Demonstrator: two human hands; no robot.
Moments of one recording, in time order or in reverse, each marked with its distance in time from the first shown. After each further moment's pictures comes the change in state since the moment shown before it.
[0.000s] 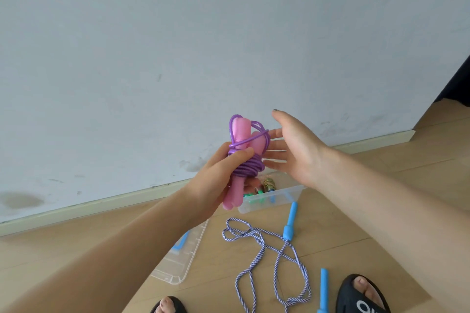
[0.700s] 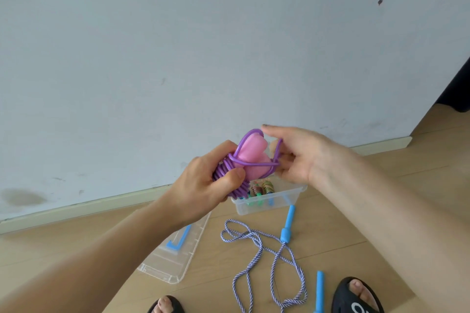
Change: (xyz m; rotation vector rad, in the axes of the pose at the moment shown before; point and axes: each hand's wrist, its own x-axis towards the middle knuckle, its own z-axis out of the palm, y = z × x) left_hand -0.039 0.015 -0.021 0.640 -0.071 0.410; right_hand -0.024 -0.014 0.002 0.184 0.081 0.161
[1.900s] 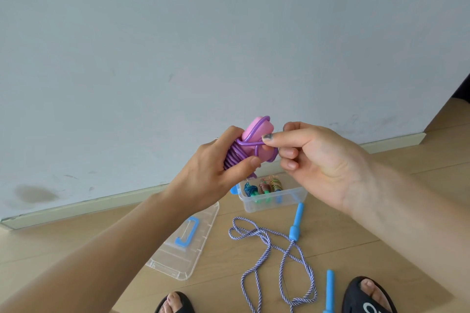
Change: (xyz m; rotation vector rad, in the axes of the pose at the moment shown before) left_hand 0.013 -0.009 -0.005 0.251 0.097 0.177; right_hand -0.045 0.015 -0.003 0.070 -0.288 -0.311
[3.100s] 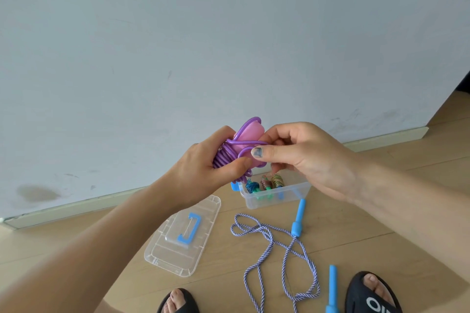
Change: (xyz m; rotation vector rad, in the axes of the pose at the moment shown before) left_hand -0.005 0.004 -0.017 -0.055 -0.107 -0.186; right_hand 0.015 0.012 -0.014 -0.611 -0.236 -0.153
